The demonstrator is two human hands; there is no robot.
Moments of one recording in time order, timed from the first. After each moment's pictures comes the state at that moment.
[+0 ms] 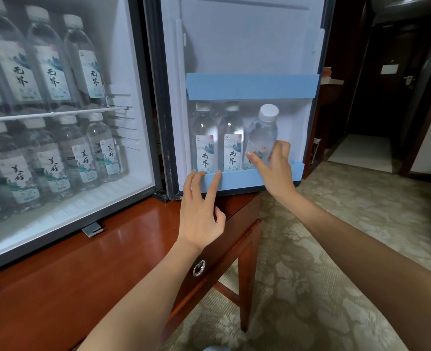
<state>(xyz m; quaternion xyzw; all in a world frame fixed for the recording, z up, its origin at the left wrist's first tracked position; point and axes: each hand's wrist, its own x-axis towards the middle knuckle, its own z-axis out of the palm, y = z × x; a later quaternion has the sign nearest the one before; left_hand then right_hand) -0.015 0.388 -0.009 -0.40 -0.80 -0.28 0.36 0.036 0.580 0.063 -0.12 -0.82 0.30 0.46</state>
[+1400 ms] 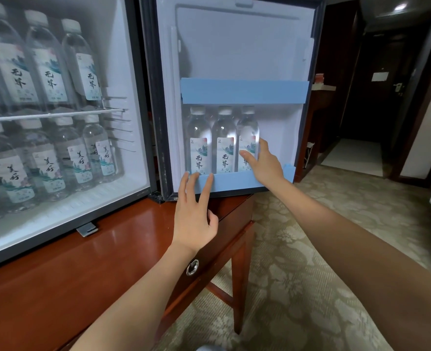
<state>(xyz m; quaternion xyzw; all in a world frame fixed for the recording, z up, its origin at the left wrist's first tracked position) -0.009 0.386 -0.012 -0.41 -0.80 -0.30 0.33 0.028 0.585 0.084 -0.20 -0.88 0.29 0.32</state>
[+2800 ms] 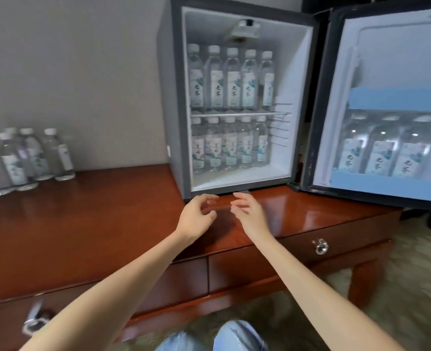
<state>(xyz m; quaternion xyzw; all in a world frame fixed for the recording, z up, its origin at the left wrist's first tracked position) 0.053 0.080 -0.004 -0.12 -0.86 -0.46 0.19 0.043 0.242 -0.018 0.10 -0.77 0.61 0.16</state>
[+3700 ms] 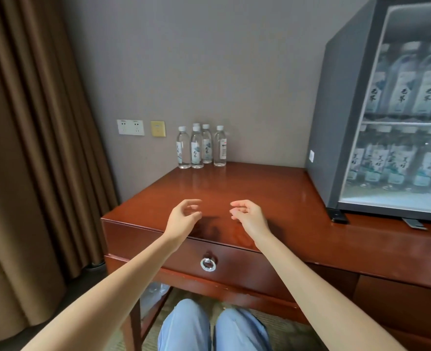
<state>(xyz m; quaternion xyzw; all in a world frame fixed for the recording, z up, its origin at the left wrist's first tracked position) 0.228 -0.195 -0.010 0.20 -0.76 -0.53 0.32 0.113 -0.048 -0.012 0.26 -0.73 0.62 -0.08</state>
